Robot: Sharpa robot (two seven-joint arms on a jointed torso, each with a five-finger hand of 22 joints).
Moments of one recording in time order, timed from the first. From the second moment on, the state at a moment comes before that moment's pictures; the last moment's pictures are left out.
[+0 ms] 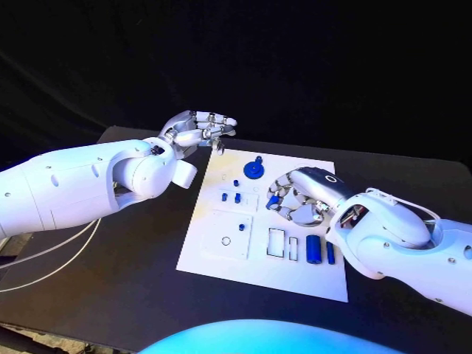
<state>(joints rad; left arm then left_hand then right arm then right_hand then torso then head) 1.20 -0.93 -0.03 1.51 -0.09 -0.21 0.35 1.41 -0.22 0.56 0.09 0.26 0.90 0.17 0.27 0.38 1.02 0.10 0.44 0.23 1.15 0.02 1.10 0.51 0.17 1.06 0.11 0.89 0.69 1.18 -0.77 -0.13 1.77 -1.57 -0.43 -0.23 1.33 -0.15 0.56 0.09 0.15 1.03 0.13 0.24 0.46 1.17 0.06 0.22 0.21 1.46 -0.01 1.42 1.24 0.04 1.47 0.10 1.45 1.31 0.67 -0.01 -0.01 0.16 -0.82</state>
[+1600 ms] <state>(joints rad) 1.20 -0.91 -0.03 1.51 -0.08 -0.20 0.35 1.41 -0.22 0.56 0.09 0.26 0.90 0.17 0.27 0.38 1.02 0.10 0.45 0.23 1.15 0.02 1.10 0.51 0.17 1.06 0.11 0.89 0.69 1.02 -0.52 -0.15 1.62 -1.59 -0.43 -0.16 1.33 -0.15 0.56 0.09 0.16 1.03 0.13 0.24 0.46 1.17 0.06 0.22 0.21 1.47 -0.01 1.42 1.24 0.04 1.47 0.10 1.45 1.31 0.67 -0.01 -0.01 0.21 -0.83</state>
